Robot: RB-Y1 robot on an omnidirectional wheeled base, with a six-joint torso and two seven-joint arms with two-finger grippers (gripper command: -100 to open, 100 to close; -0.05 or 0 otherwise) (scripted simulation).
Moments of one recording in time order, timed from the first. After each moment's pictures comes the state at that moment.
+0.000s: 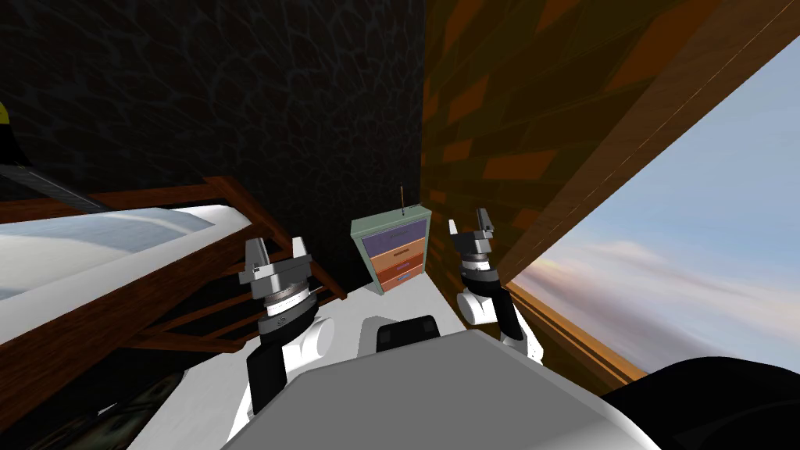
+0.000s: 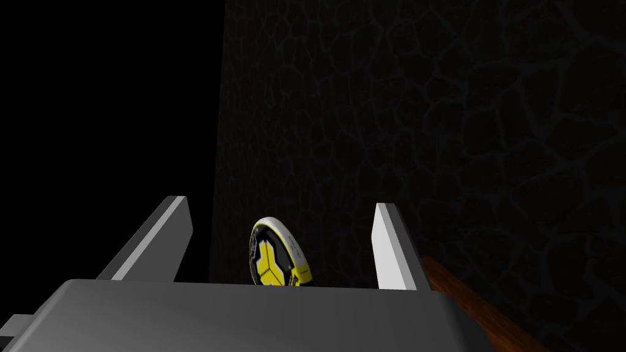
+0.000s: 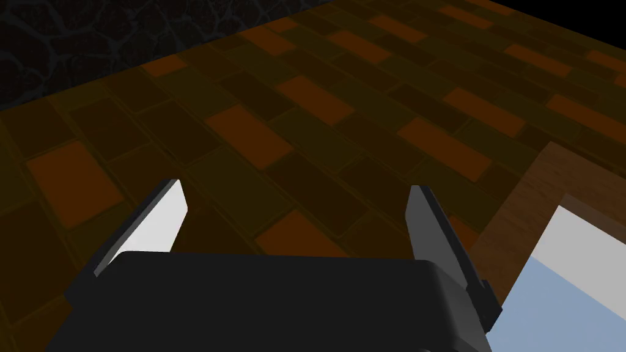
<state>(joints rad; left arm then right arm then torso) 0.46 0.00 0.01 -2.38 0.08 -0.54 0.02 0.48 -0.04 0.06 -2.37 -0.08 -0.47 -0.14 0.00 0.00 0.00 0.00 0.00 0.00</state>
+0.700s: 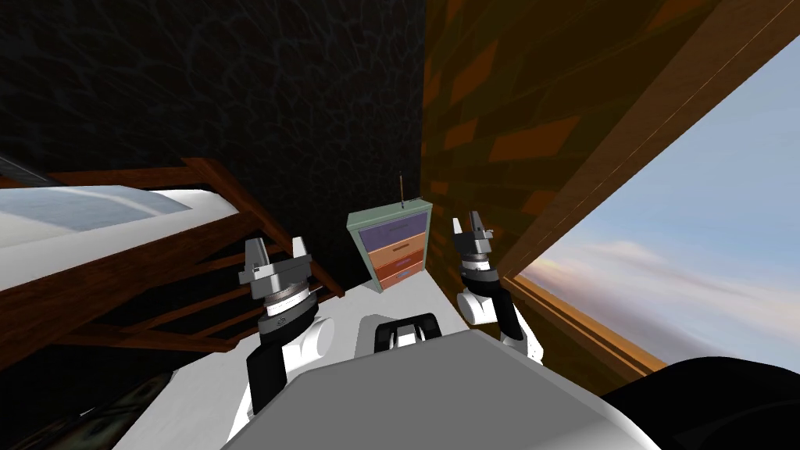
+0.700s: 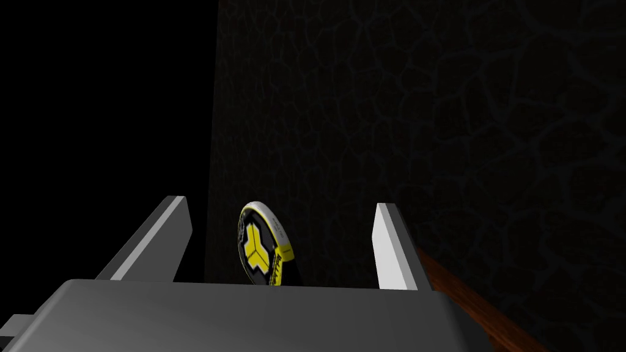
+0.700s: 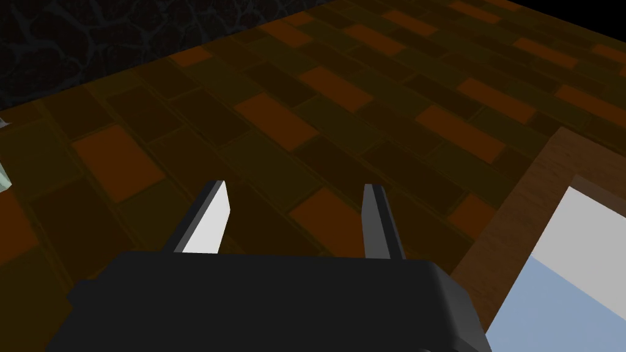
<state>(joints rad) 0.46 0.00 0.01 -2.38 0.08 -0.54 0.02 0.48 -0.04 0.06 -2.37 -0.08 -0.47 -0.14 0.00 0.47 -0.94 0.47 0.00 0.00</state>
